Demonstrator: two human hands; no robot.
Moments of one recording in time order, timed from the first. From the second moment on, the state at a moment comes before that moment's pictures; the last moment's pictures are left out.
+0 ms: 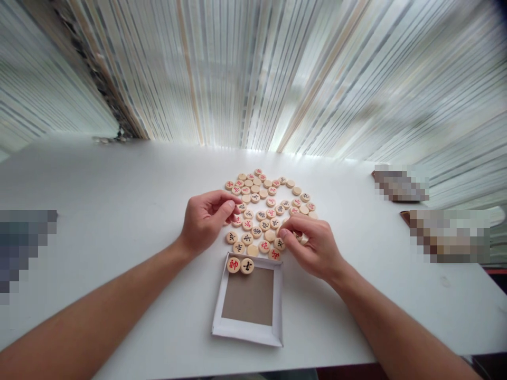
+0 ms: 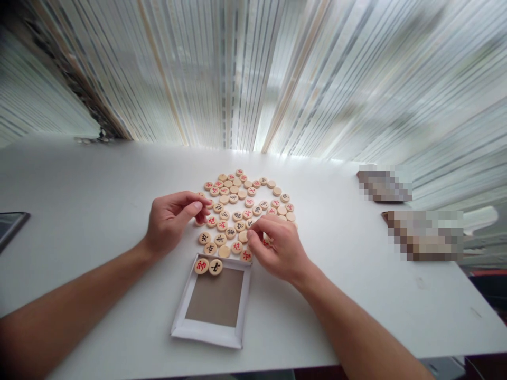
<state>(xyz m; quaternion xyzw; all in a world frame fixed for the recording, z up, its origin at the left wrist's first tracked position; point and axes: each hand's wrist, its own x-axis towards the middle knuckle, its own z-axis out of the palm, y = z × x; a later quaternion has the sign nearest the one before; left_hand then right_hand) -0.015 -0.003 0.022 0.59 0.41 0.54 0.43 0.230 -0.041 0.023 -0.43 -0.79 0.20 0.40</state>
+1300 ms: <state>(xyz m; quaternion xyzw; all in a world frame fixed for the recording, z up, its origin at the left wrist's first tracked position) -0.049 0.074 0.032 0.61 0.51 0.53 0.30 0.231 0.066 0.023 -0.63 -0.70 0.17 0.27</state>
